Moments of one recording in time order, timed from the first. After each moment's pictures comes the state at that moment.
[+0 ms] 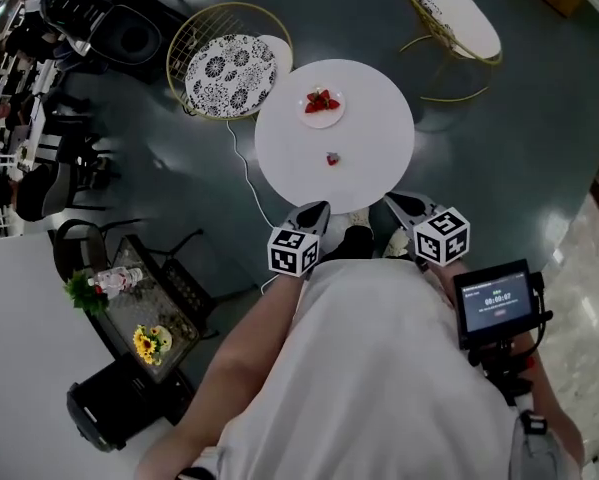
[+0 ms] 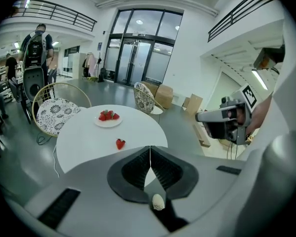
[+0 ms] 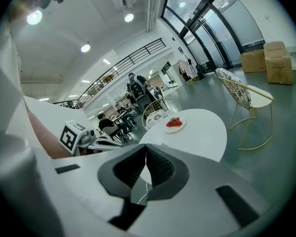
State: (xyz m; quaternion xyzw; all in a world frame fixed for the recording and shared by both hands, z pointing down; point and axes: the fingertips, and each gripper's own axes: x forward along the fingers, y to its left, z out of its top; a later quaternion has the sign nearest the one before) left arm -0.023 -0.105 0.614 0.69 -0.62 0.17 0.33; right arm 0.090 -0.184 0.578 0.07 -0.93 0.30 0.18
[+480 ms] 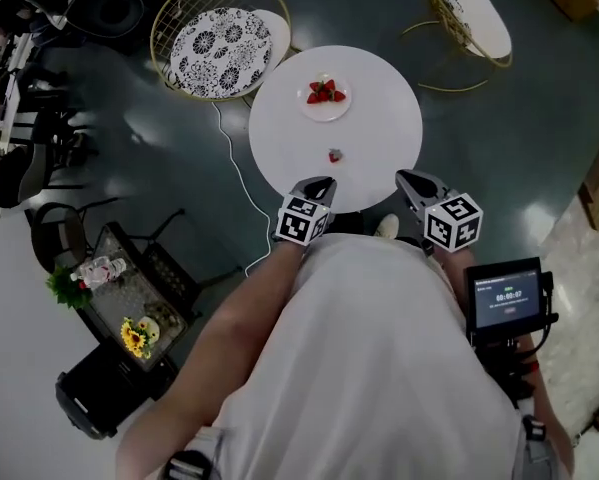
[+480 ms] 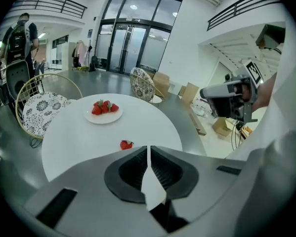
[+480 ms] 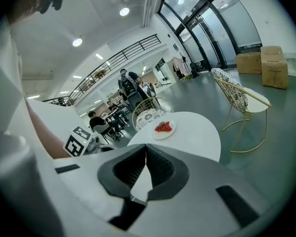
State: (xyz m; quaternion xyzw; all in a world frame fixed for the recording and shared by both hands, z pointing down) left arm -0.057 -0.161 0.673 0.70 -0.56 0.23 0.37; right arm 0.053 -0.251 0.585 0.11 -0.92 0.30 0.22
